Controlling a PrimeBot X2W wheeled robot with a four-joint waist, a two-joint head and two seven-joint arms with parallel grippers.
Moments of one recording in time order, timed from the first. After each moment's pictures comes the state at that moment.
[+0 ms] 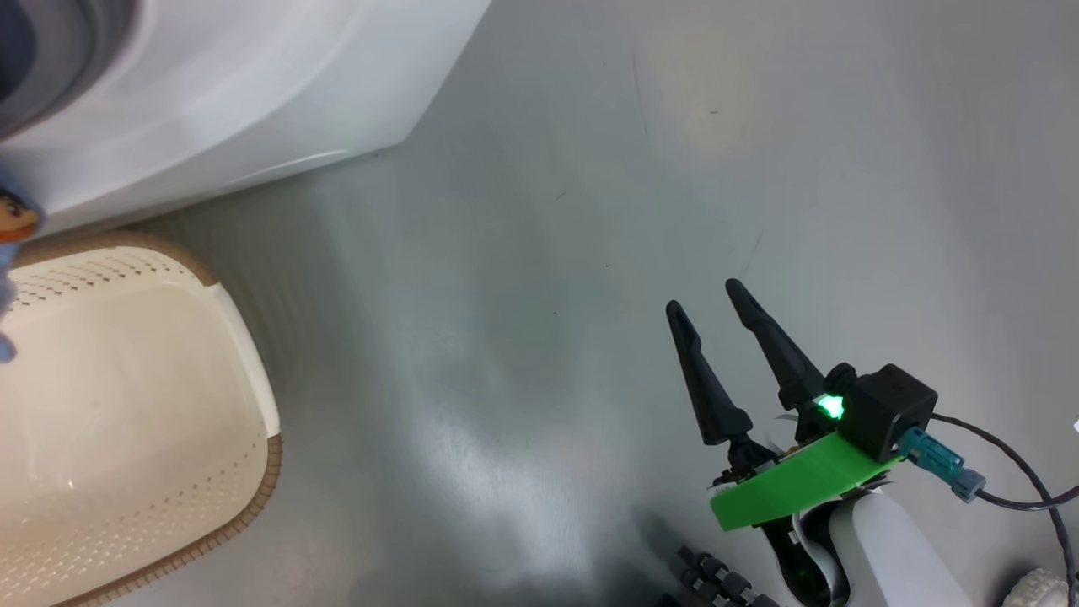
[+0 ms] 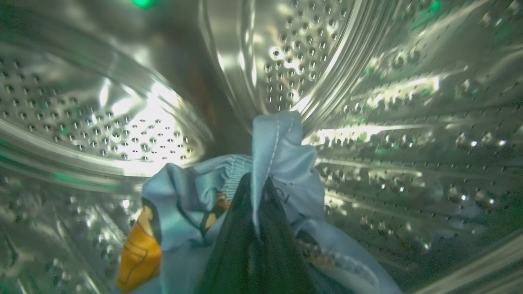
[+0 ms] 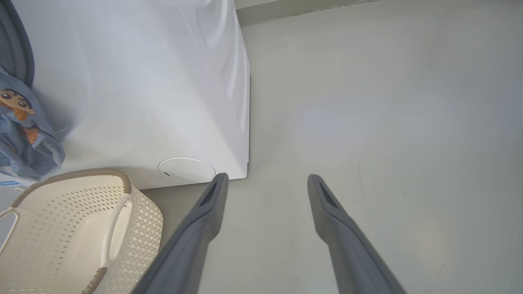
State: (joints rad) left arm -1.44 0.40 -0.16 0.93 -0.05 -0.09 -0.12; right arm -0.27 -0.05 0.24 0.11 0.32 0.12 -0.25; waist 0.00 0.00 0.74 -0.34
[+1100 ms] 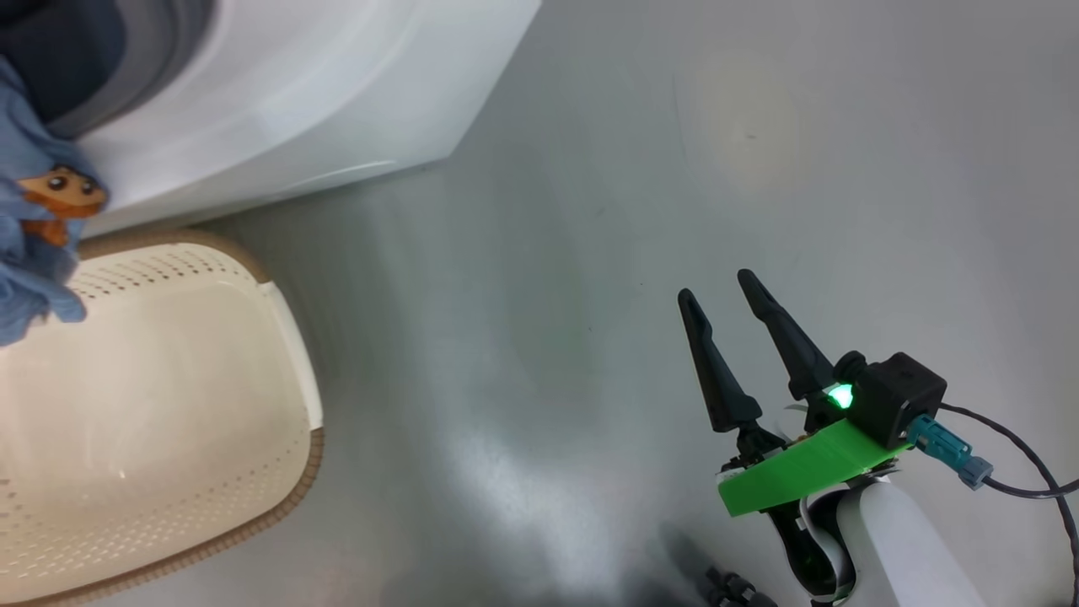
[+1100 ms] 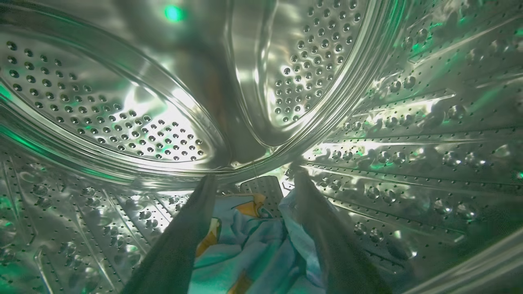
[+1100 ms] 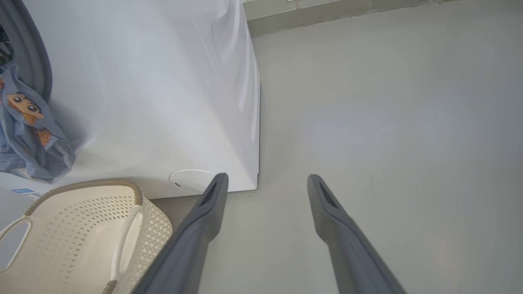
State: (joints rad) left arm -1.45 0.32 -0.18 1.09 -0.12 -0.05 -0.26; right arm -0.29 -0.05 0.21 0.14 0.32 0.12 -0.25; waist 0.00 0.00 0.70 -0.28
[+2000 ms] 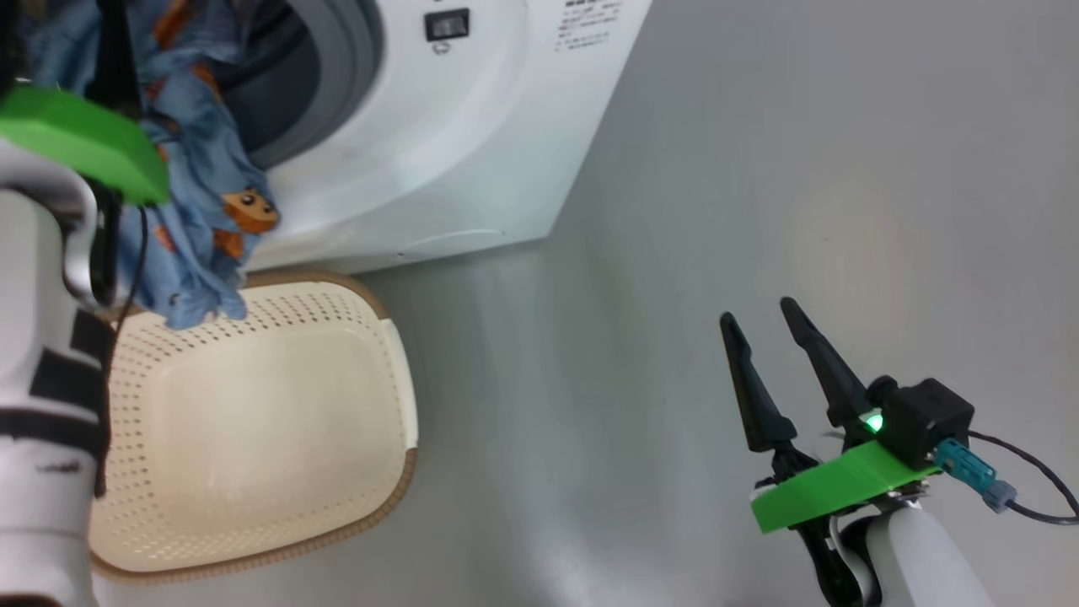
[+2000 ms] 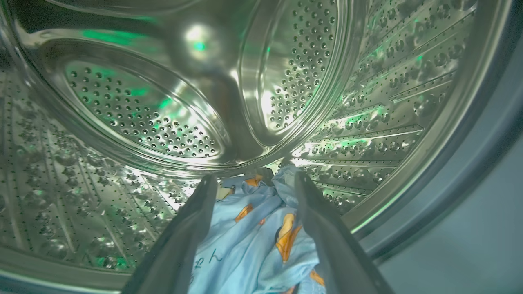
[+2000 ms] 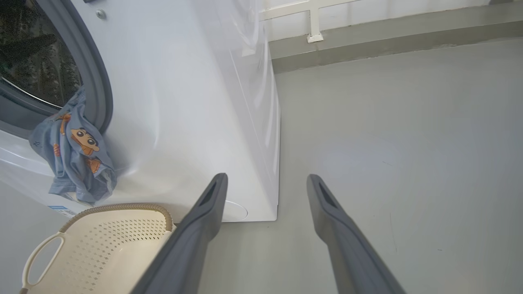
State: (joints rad) left arm -1.05 0.23 -0.16 0.80 -0.20 -0.04 -0.26; right arm -0.24 -0.05 0.14 0.16 0.28 0.12 -0.25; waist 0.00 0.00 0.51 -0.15
